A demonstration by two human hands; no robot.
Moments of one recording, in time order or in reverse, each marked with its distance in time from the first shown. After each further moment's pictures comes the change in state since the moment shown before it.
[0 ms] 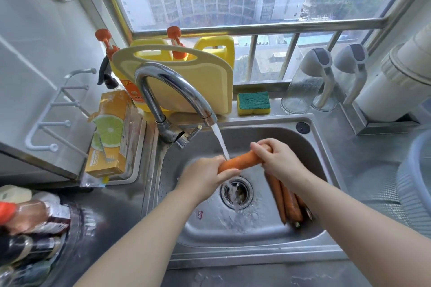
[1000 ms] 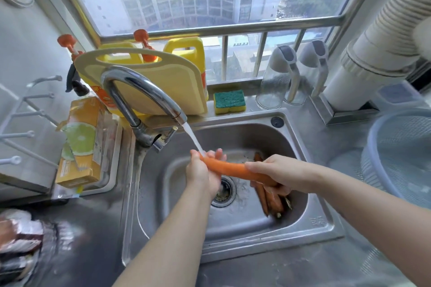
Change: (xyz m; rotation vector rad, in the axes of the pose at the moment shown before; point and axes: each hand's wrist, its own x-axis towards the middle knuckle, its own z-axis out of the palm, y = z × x) left_hand 0.028 0.053 0.033 -2.150 0.287 -0.678; right_hand -0.040 -0.004 -0.064 -0.143 -0.548 0.235
